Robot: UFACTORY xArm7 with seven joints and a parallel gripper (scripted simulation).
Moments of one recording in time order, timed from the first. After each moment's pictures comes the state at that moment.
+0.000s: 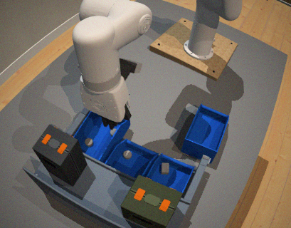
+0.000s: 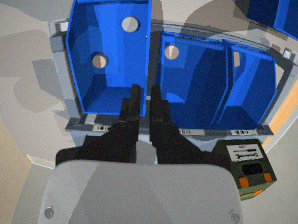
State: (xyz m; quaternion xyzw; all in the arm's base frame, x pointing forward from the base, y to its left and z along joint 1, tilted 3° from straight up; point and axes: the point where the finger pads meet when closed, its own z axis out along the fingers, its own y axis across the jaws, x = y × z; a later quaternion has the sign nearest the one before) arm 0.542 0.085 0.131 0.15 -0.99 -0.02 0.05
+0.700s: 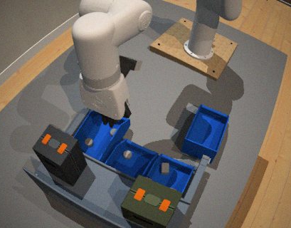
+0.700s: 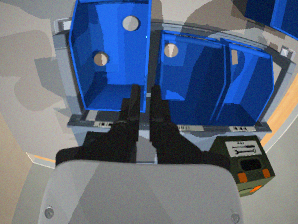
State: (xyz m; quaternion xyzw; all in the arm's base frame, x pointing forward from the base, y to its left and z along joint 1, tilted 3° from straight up) arm 0.542 0.085 0.139 0.15 -0.99 -0.02 0.05
